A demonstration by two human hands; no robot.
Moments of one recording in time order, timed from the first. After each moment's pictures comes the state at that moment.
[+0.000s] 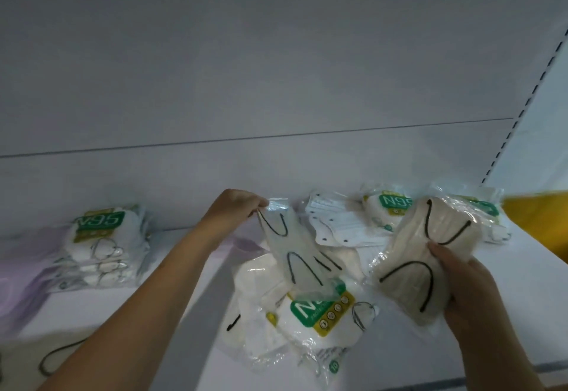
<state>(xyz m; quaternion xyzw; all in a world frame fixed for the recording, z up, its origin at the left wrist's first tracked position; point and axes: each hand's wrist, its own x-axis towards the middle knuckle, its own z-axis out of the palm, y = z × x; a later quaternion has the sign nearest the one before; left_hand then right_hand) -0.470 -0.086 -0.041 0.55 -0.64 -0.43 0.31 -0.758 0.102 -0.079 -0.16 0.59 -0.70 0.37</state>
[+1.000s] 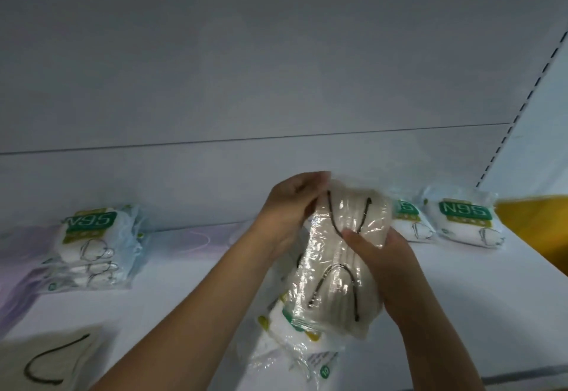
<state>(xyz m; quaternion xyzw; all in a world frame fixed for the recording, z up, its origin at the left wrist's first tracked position) -0.568 -0.041 -0.021 0.34 -0.48 -0.66 0.46 -0.700 0.062 -0.054 -0.38 0.63 -0.57 0.36</state>
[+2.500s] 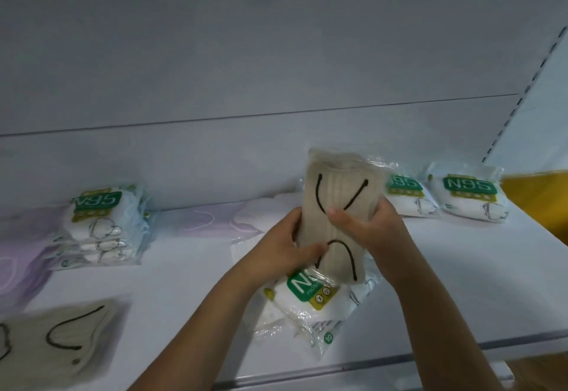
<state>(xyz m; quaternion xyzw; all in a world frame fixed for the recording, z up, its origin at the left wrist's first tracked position) -0.520 0.009 -0.077 0.40 -0.70 -0.53 0.26 -0.689 0.063 -0.043 -0.46 0.56 -0.57 0.39</state>
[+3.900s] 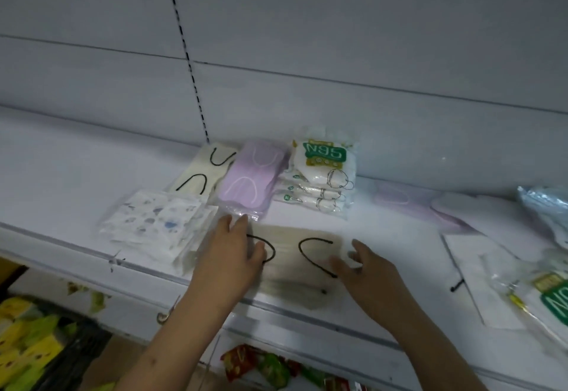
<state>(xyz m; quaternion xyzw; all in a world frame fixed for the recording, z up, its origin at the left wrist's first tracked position) -0.111 0.081 -0.089 0.76 -0.61 -0.17 0.17 -0.333 0.072 -0.082 -0.62 0.68 -0.13 0.37</state>
